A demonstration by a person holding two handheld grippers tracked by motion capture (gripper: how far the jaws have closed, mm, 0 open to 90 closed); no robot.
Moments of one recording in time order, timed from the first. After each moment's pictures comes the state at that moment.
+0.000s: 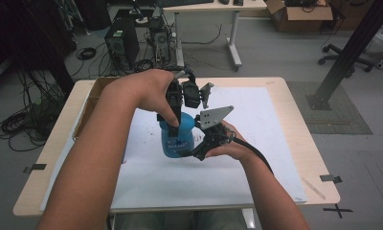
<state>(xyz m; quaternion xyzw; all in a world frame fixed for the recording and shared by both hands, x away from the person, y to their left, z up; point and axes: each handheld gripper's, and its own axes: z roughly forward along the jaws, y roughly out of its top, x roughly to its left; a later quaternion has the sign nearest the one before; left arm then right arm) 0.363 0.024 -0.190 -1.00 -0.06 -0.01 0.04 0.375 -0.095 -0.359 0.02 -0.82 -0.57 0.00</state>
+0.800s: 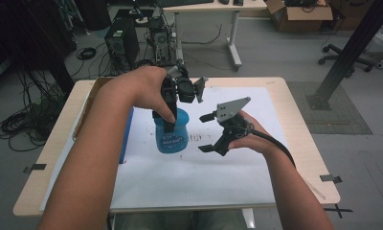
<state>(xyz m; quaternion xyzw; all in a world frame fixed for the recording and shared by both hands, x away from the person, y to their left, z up) 0.367 0.035 -0.185 -0.99 -0.12 -0.02 0.05 0.381 -0.147 -0.330 -0.01 -0.87 -0.50 -0.04</state>
